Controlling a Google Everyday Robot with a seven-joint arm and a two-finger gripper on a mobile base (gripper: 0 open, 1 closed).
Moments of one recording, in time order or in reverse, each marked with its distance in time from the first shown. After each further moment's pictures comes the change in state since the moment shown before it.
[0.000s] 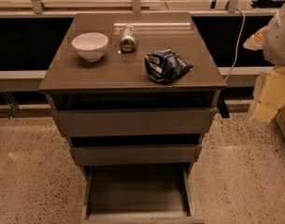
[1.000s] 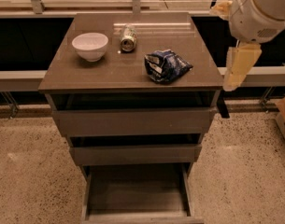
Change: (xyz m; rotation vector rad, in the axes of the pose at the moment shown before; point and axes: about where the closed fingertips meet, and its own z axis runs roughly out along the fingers) arm -0.053 -0.088 0.023 0.214 -0.063 -0.341
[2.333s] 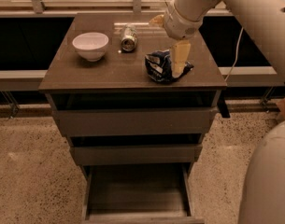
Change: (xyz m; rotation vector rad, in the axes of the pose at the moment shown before) arm -0.075 -0.084 0.152 -0.149 -0.195 -0.261
